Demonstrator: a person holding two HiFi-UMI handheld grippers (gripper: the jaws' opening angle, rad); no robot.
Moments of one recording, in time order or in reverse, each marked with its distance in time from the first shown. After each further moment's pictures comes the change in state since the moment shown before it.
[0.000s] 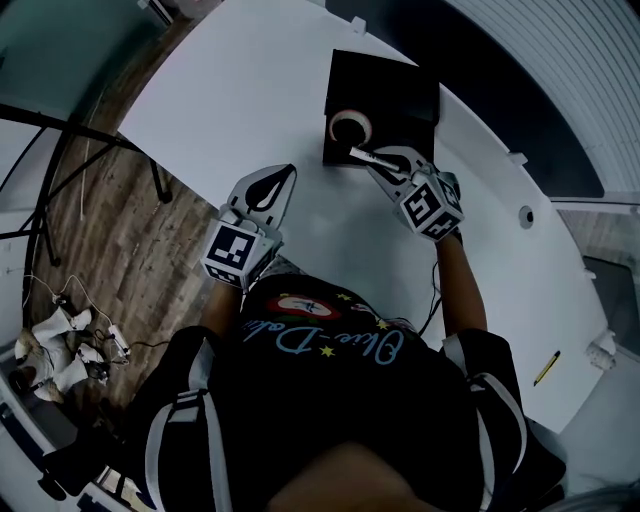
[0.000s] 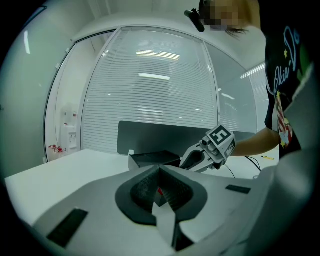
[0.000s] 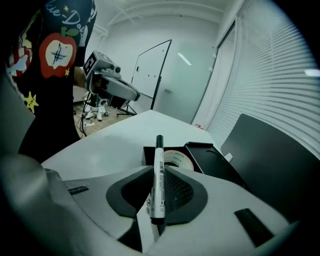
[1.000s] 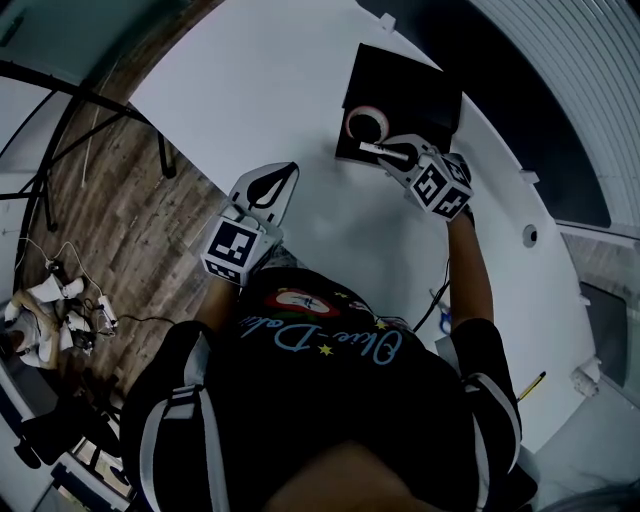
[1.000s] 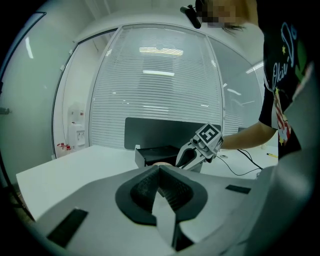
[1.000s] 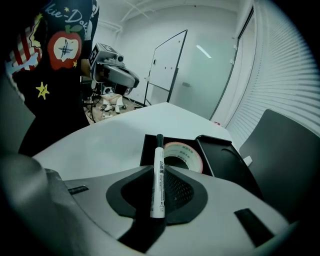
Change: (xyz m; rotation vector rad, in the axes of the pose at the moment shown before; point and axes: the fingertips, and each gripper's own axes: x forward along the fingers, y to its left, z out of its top) left arm -0.014 0.006 -0.018 -0.008 0.042 0.072; right arm 0.031 -0.005 -0.022 -0.118 0.063 0.208
